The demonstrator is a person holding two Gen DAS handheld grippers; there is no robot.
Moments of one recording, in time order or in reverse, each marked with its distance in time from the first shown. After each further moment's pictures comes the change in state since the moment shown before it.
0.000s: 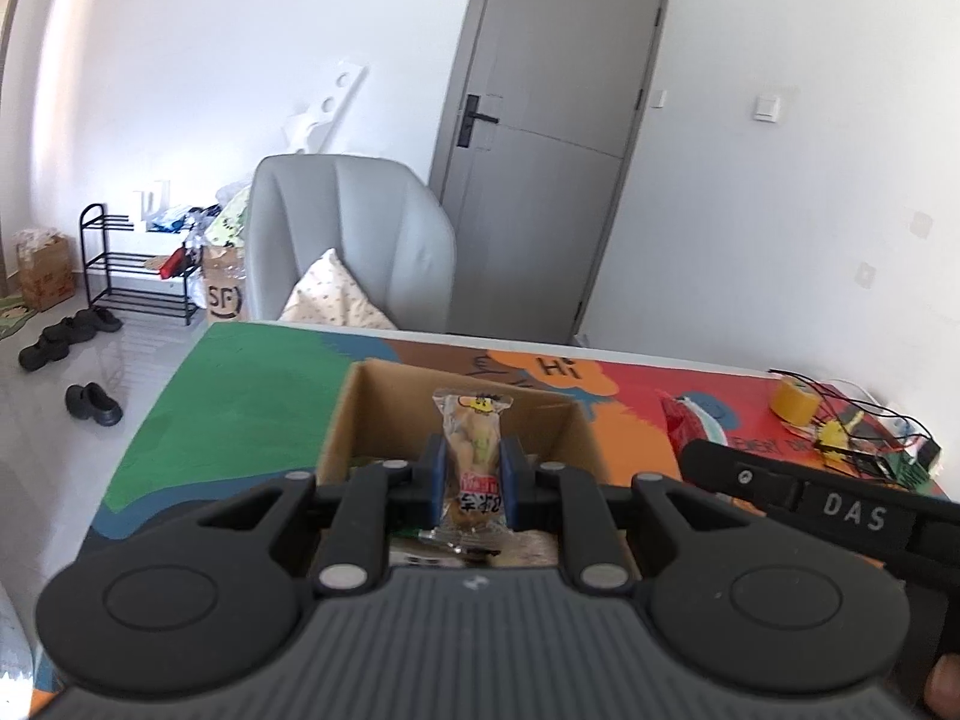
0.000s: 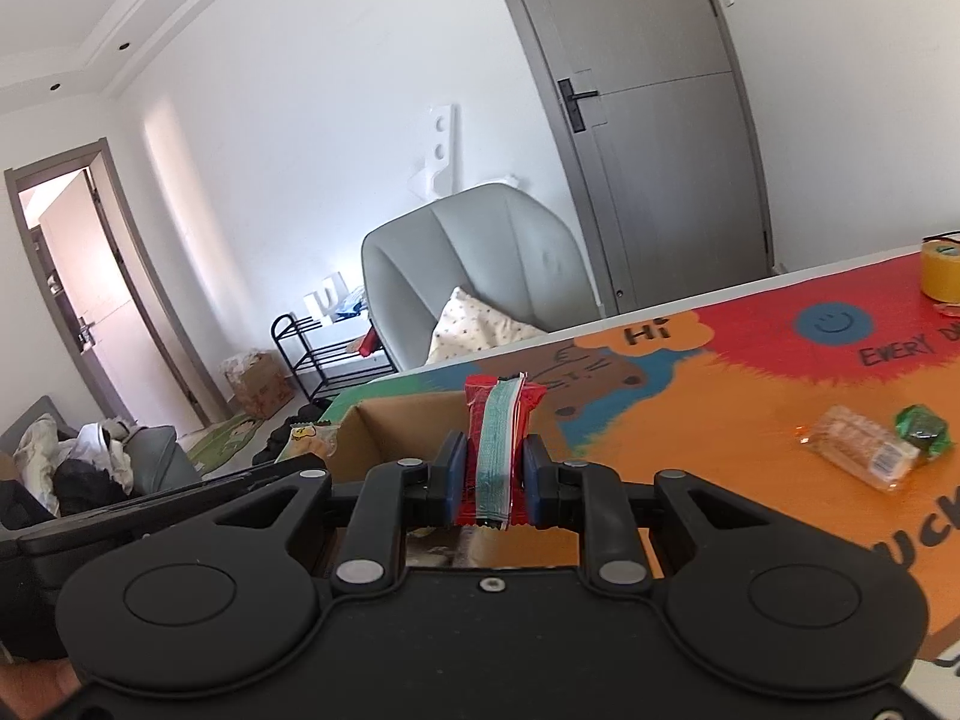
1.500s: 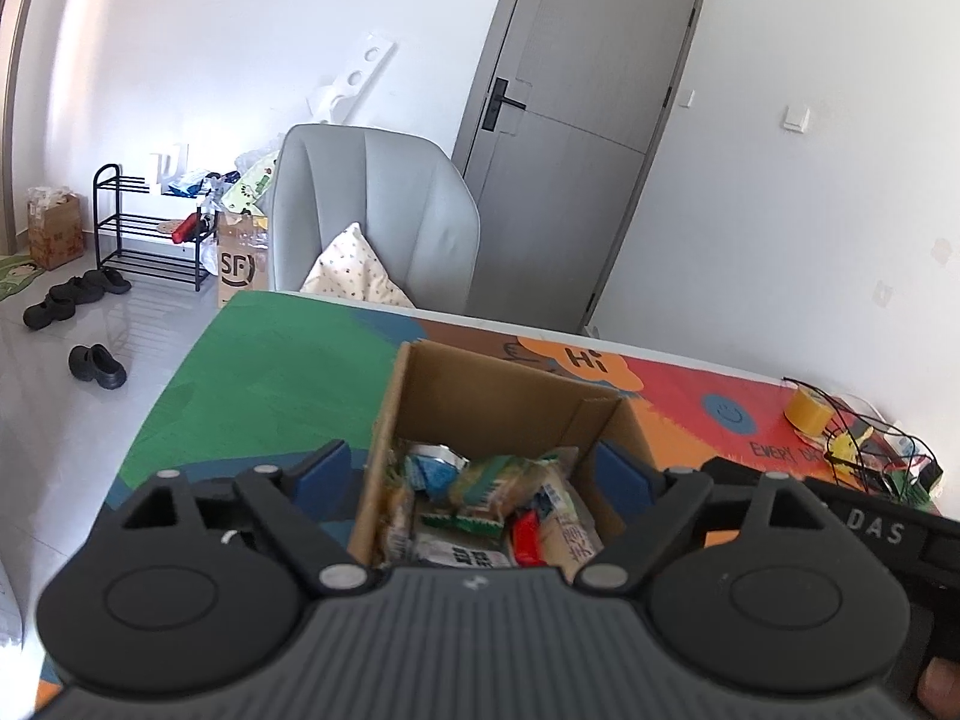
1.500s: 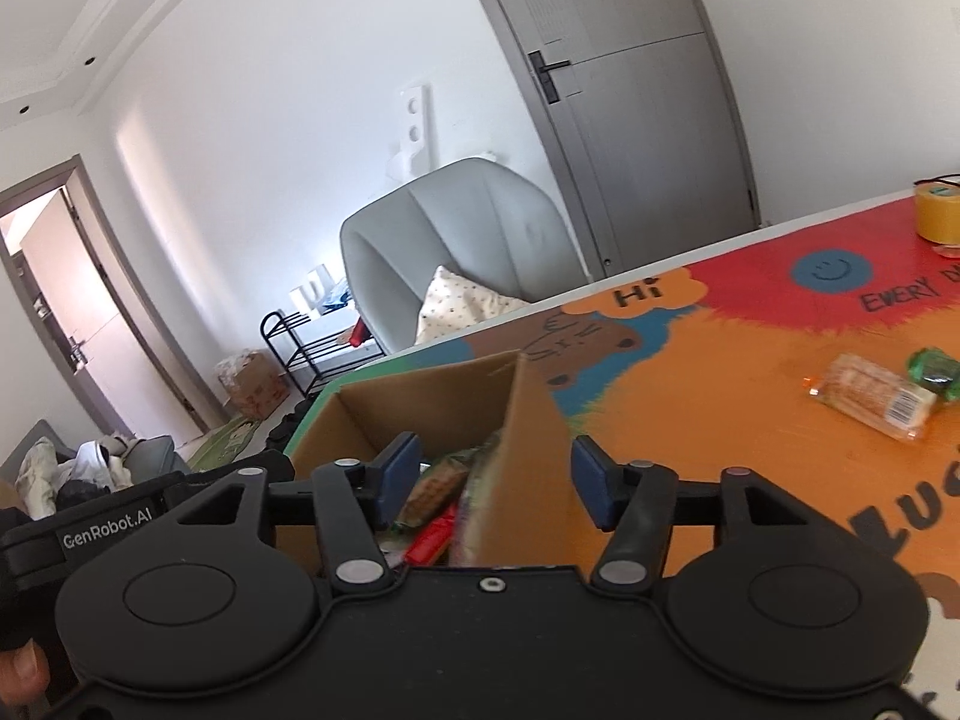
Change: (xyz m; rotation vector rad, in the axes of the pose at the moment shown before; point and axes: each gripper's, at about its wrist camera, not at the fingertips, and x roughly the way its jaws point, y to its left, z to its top) left arm 0.002 0.025 -0.001 -0.062 0.034 0.002; right arm 0.008 -0.007 -0.010 0.092 0.037 -0.024
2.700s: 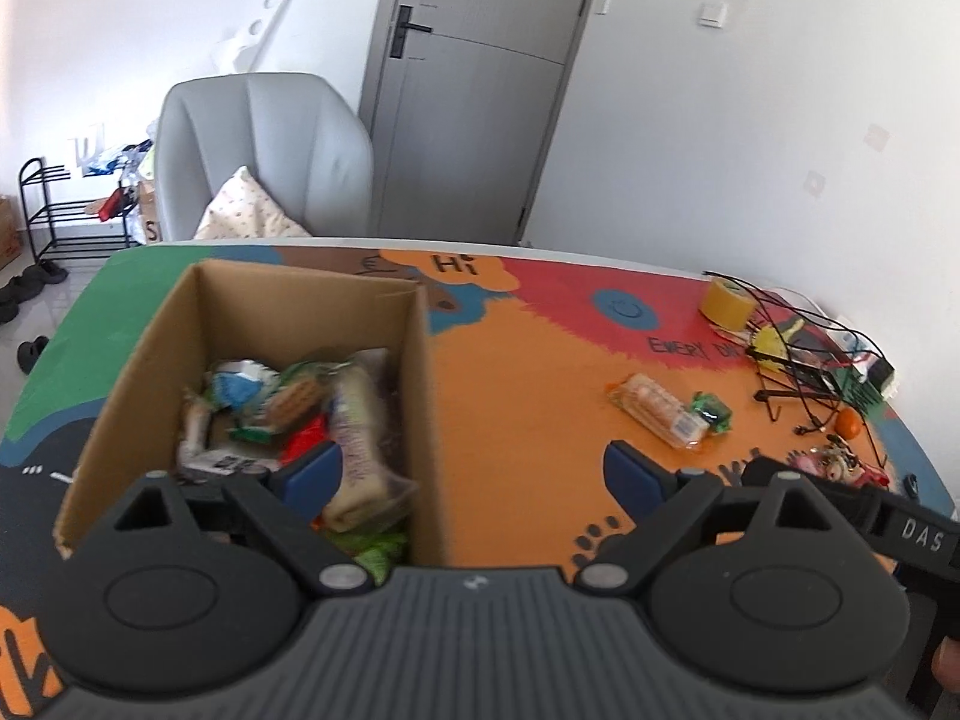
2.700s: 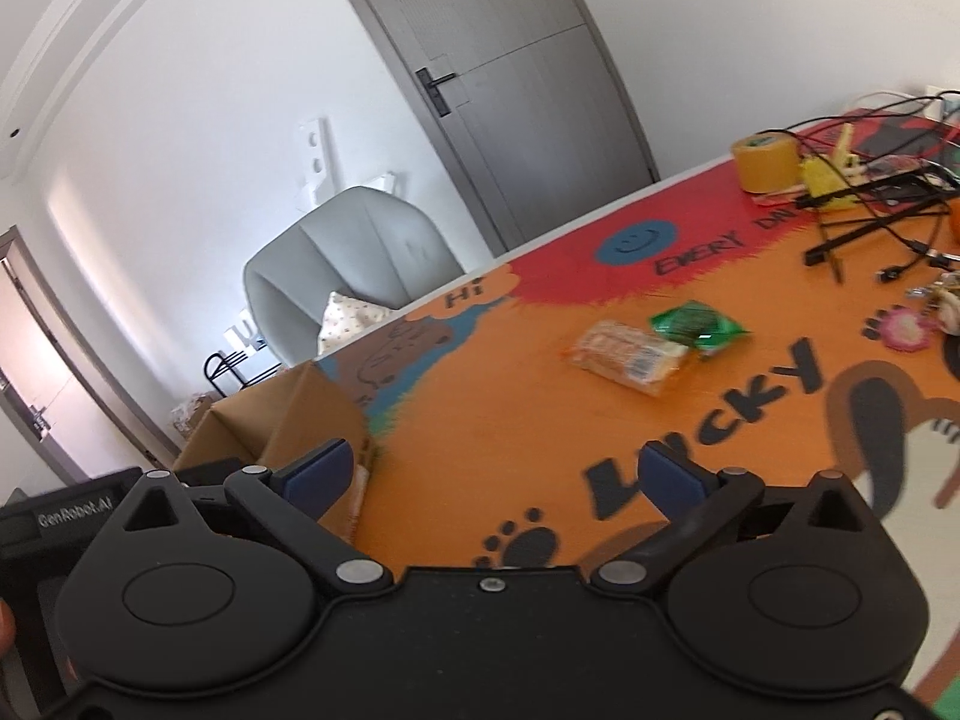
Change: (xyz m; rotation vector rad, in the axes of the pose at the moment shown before) left arm 0.011 -0.112 -0.030 0.118 0.153 -0.092; right arm -0.076 -0.123 -0.016 0.149 -0.019 -0.110
